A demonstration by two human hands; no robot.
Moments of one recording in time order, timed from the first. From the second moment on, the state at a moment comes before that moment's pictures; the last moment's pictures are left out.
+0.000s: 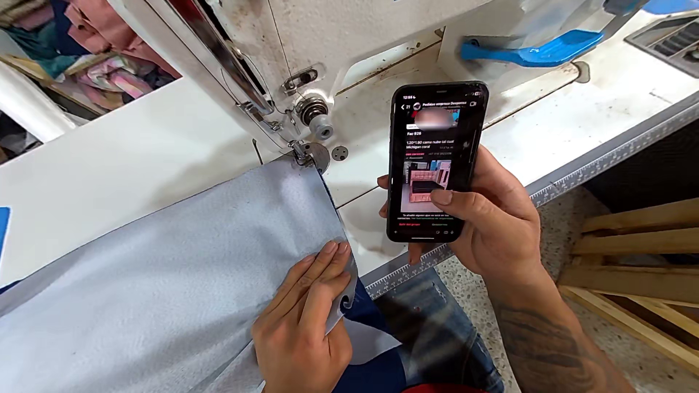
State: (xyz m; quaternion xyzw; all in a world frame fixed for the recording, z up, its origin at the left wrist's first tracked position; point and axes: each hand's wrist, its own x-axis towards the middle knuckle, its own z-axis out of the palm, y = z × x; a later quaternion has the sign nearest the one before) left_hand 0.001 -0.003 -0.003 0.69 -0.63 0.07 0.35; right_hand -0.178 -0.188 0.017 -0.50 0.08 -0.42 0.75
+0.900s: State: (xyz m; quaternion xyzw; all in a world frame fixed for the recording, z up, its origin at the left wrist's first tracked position) left_hand 0.002 -0.003 -0.003 0.68 -0.63 0.07 0.35; right_hand -0.177 -0.189 0.017 -0.50 0.07 -0.42 0.76
